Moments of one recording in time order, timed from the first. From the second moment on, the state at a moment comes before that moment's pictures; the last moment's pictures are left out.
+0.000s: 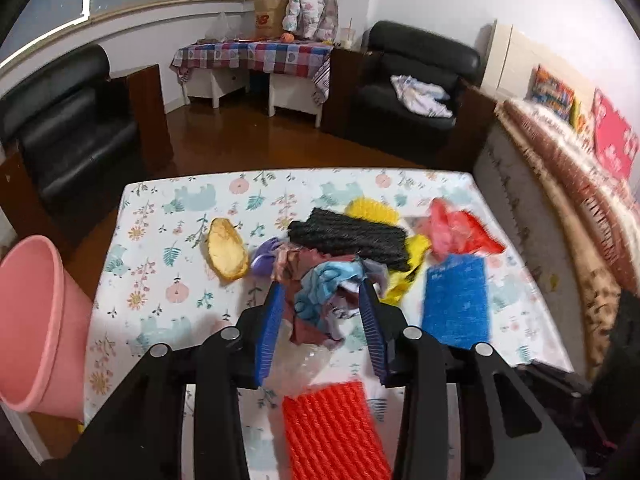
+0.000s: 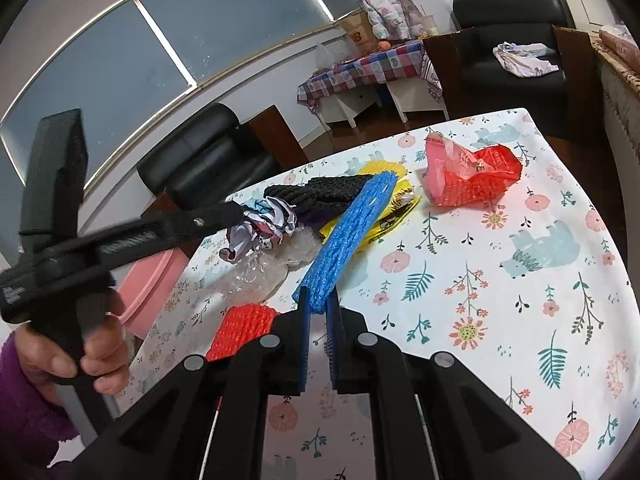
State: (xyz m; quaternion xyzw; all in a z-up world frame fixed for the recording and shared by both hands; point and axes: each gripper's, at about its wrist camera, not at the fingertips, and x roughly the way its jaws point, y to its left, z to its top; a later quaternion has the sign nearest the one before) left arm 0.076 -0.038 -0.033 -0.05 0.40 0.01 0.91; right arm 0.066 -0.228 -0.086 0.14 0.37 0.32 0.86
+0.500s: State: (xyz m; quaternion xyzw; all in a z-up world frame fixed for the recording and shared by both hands) left arm 0.050 -0.015 -0.029 -0.07 0.38 0.01 0.92; right arm 0.070 -0.229 -0.089 0.15 0.38 0.30 0.86
